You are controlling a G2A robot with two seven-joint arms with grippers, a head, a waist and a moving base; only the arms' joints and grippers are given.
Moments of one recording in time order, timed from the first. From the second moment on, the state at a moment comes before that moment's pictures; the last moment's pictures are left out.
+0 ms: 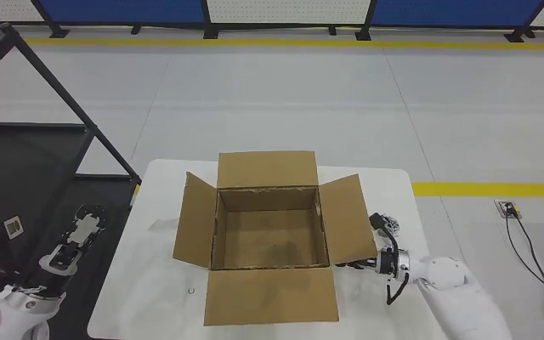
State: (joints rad) left arm 1.47 -1.10 -2.02 -1.85 -0.12 -0.53 -0.56; right arm -0.82 -1.10 1.16 -0.97 0.21 -0.69 1.12
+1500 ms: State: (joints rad) left arm 1.47 -1.10 -2.02 -1.85 -0.12 -0.53 -0.56; right arm -1.14 -0.93 1.65 -1.35 -0.27 -0.63 0.97
